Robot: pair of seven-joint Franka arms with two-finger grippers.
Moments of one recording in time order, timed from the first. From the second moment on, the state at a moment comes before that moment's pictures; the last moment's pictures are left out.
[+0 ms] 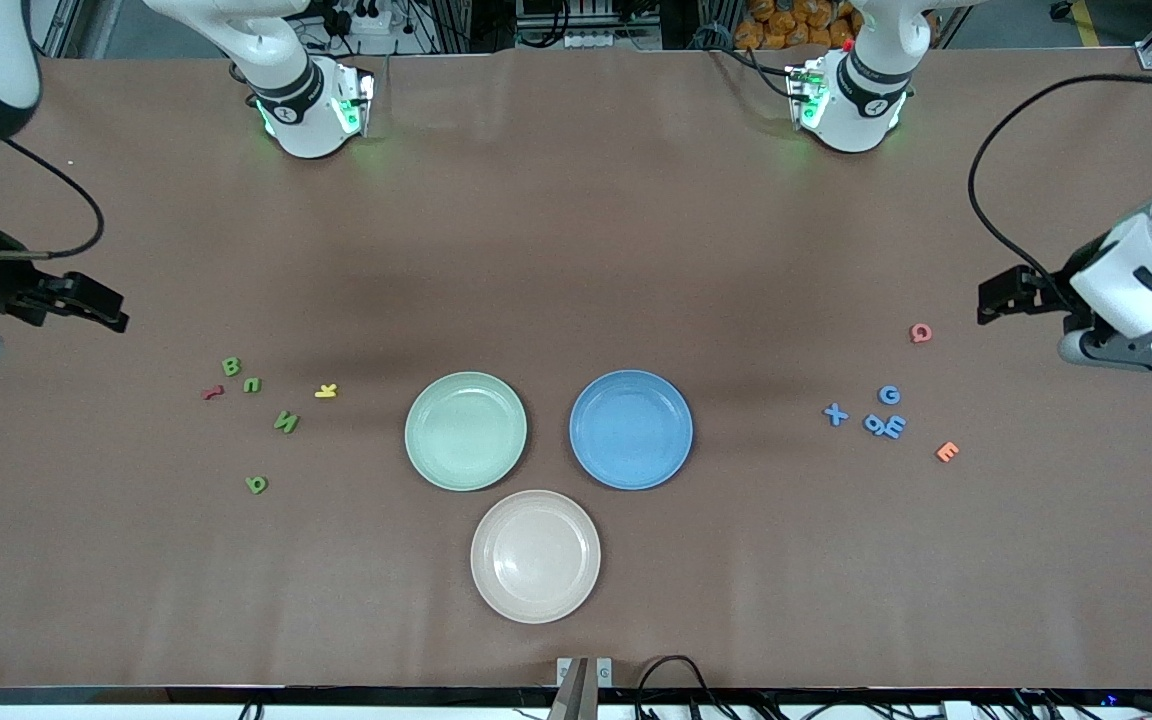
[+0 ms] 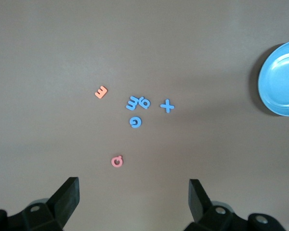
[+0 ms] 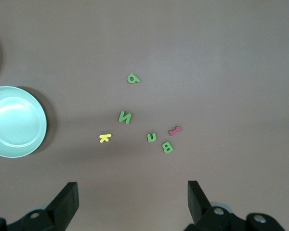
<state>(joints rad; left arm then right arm) 0.09 0.17 -0.18 -1.52 0.02 1.63 0.06 0.00 0.07 -0.02 -1.65 -0.01 1.72 0.08</state>
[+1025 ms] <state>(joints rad) 0.11 0.35 -0.18 -1.84 0.17 2.13 0.28 -0.01 0.08 -0.01 -2.18 -0.01 2.28 -0.09</state>
